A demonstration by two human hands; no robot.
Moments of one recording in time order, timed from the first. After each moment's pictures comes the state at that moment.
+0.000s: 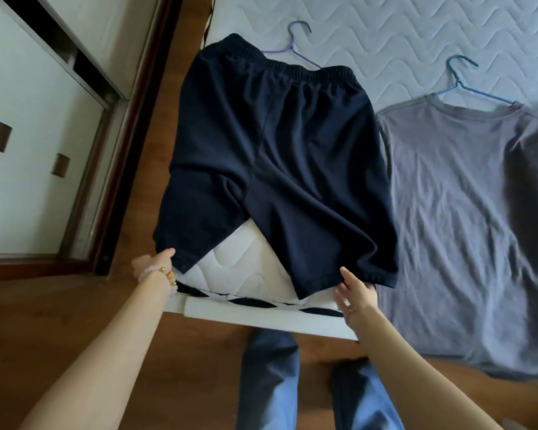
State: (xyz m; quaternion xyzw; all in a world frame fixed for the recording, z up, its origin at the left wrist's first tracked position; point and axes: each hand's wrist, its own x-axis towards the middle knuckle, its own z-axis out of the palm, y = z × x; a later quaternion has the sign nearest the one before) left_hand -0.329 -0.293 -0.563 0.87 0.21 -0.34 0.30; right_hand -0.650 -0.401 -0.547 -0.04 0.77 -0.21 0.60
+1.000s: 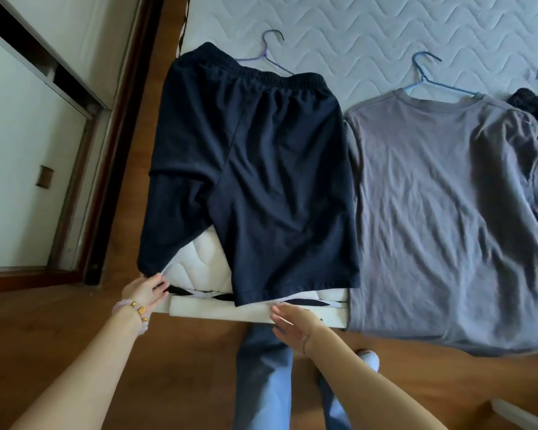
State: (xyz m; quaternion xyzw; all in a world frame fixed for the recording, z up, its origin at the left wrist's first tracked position) left_hand -0.355 -0.252 -0.548 0.76 0.20 -0.47 0.41; right_hand -0.638 -0.325 -0.560 0.04 0.65 -0.03 0.76
